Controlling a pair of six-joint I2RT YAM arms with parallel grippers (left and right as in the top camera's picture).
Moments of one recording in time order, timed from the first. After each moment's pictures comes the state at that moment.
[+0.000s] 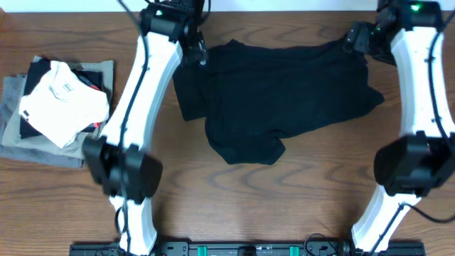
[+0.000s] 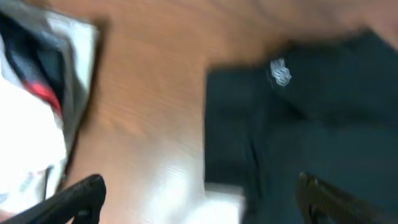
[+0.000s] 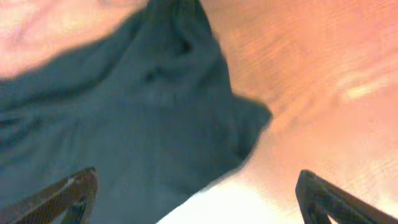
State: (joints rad) left arm -0.32 2.02 2.17 -1.41 -0.27 -0.50; right arm -0.05 2.04 2.15 -1.32 0.16 0.32
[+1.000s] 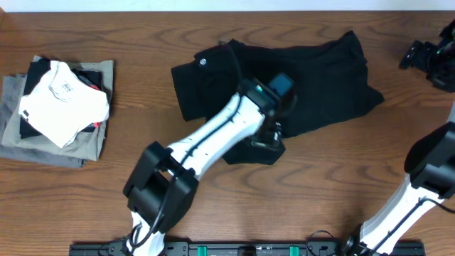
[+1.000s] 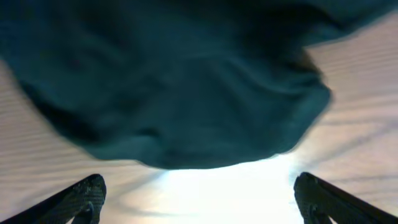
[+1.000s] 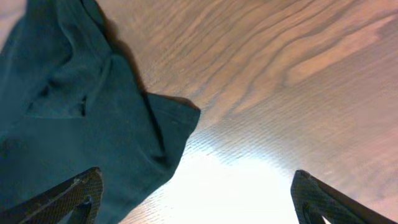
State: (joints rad) left arm -0.80 2.00 1.65 -1.17 -0.01 -0.55; right arm -0.42 2.17 2.12 -1.29 -0.08 0.16
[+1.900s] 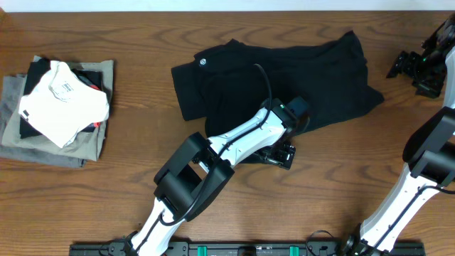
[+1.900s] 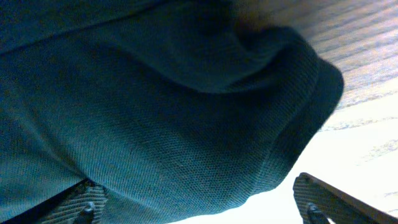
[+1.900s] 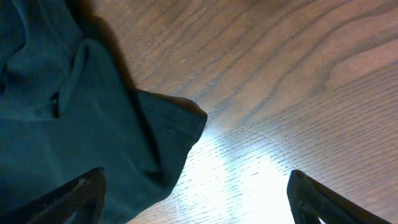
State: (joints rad) left arm -0.87 2.19 1.64 -1.08 0.10 -0.49; right arm -0.42 2.27 2.12 -1.26 -0.12 0.15
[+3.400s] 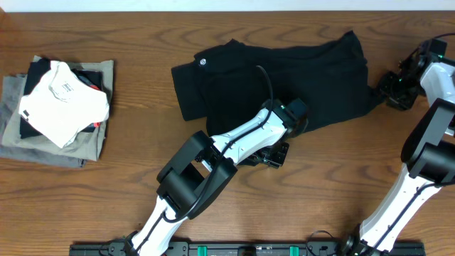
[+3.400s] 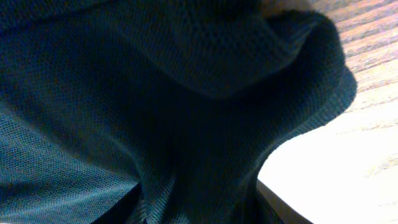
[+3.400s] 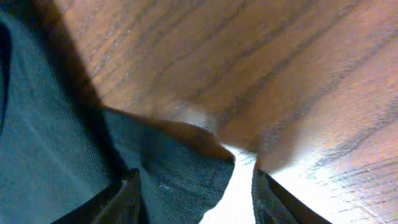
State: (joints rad) left arm -0.87 2.21 1.64 -1.11 0.10 -0.48; right arm -0.40 2.26 1.72 -0.86 -0.19 0.20
